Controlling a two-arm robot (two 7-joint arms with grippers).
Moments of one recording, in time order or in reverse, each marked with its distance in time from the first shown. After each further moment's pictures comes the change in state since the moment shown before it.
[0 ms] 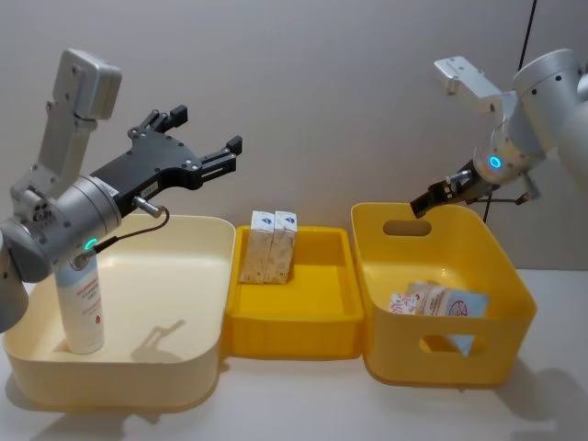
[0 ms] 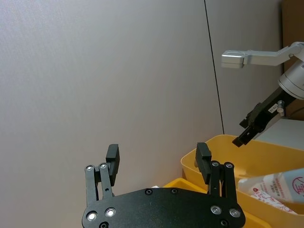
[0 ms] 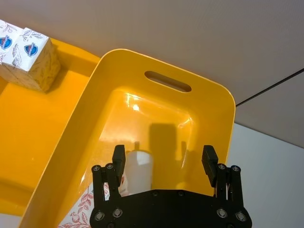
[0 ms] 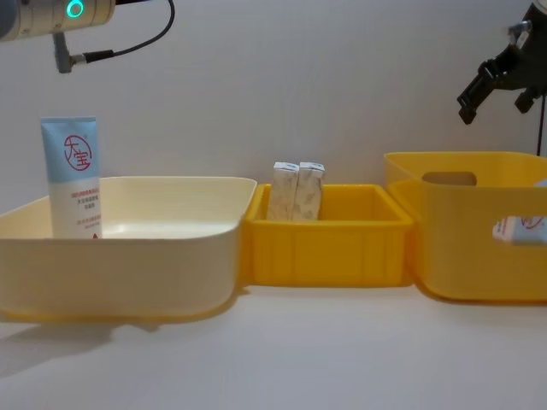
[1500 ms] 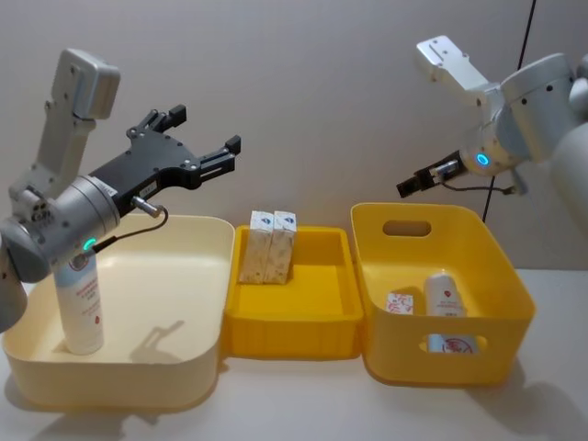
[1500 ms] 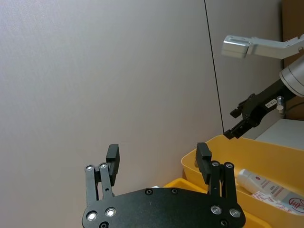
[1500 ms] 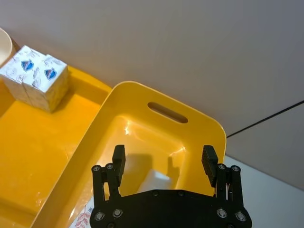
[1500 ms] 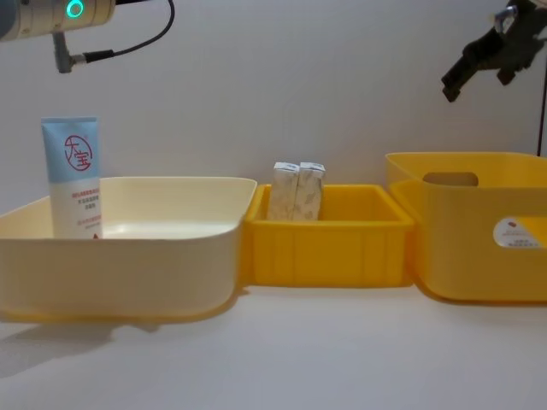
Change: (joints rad) left arm 0.000 0.000 0.000 0.000 0.000 0.000 0.000; right arm -0.215 0.060 0.063 -0.446 -0.101 0.044 -0.013
